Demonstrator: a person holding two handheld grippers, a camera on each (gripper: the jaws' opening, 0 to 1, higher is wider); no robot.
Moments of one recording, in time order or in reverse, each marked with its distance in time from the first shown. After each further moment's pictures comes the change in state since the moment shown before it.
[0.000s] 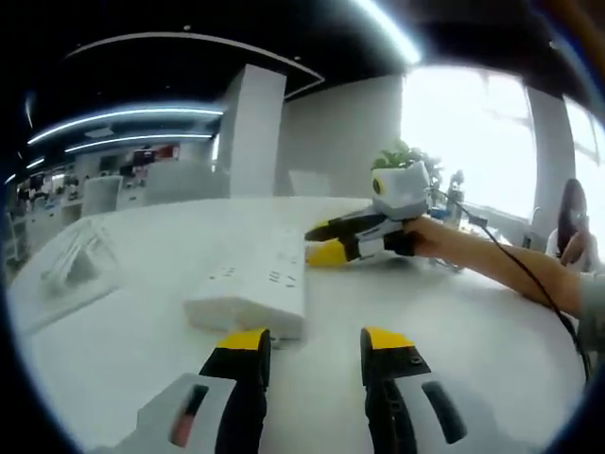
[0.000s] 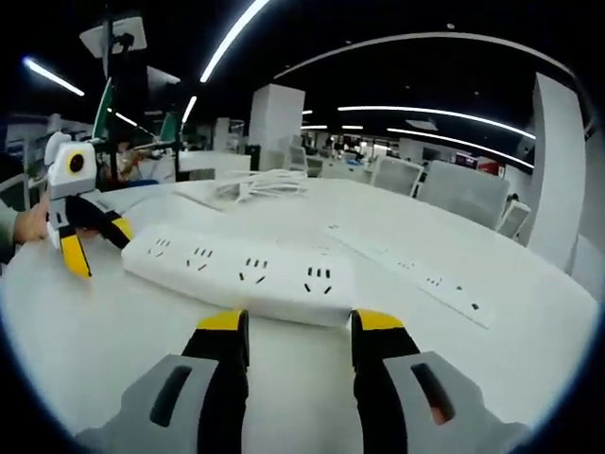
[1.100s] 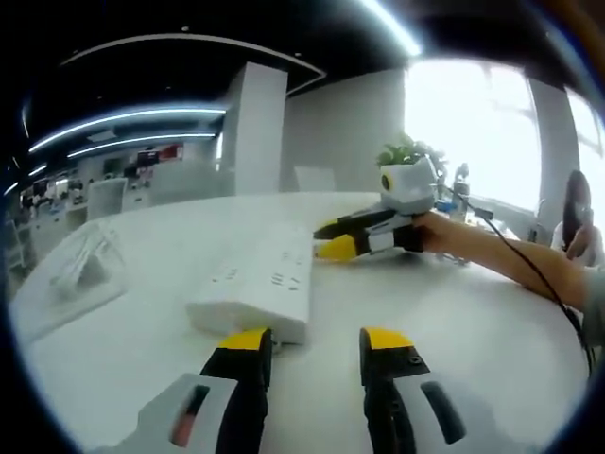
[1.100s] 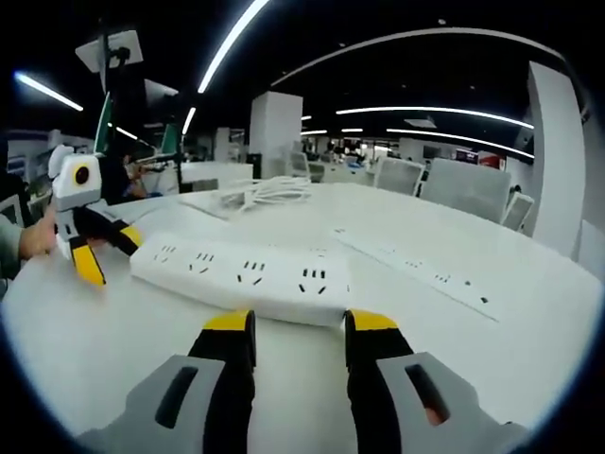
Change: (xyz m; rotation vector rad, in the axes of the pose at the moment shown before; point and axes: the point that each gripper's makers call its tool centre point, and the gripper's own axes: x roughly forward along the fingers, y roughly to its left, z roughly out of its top) left arm -0.006 0.008 -0.002 0.021 0.022 0.041; right arm -0.002 0.008 0.001 0.057 -0.035 0.021
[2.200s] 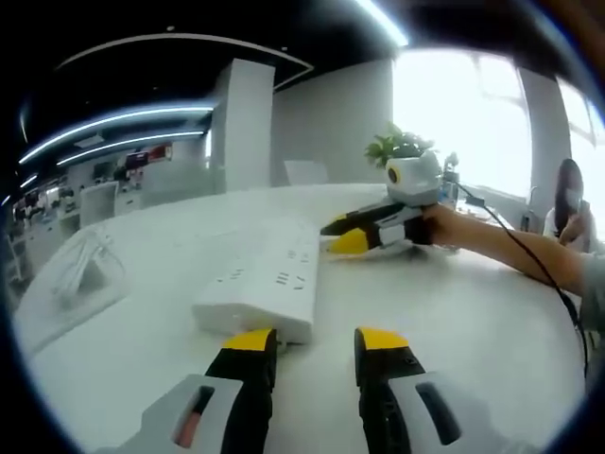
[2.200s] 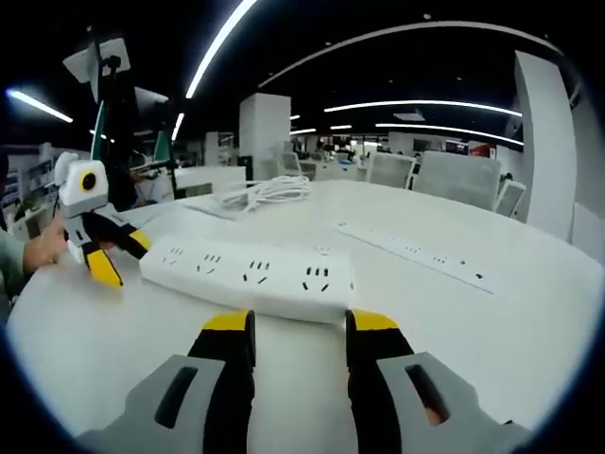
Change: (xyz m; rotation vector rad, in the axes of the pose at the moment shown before) left arm -0.007 -0.004 -0.007 0.055 0.038 -0.033; right arm -0.025 0.020 -0.009 0.058 0.006 -0.034
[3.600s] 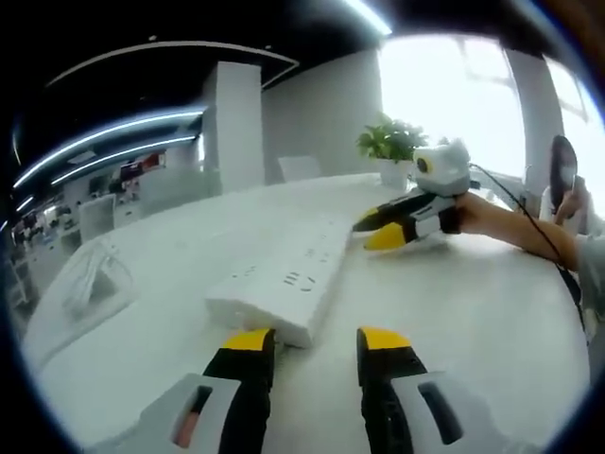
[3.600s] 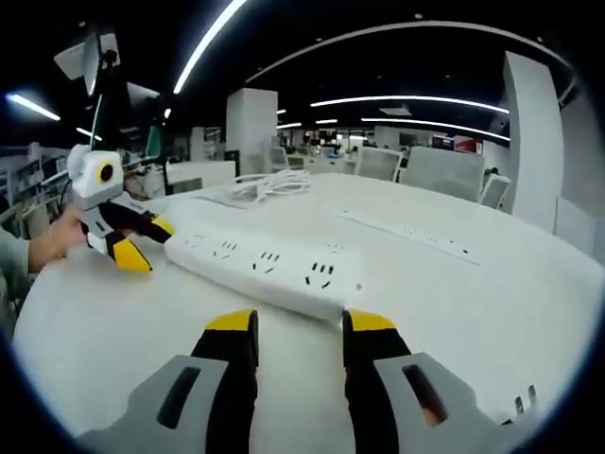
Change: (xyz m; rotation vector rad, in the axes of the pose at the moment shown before) left arm -0.017 0.008 -0.001 0.064 0.026 0.005; right arm -0.041 0.038 -0.008 0.006 0.039 -0.073
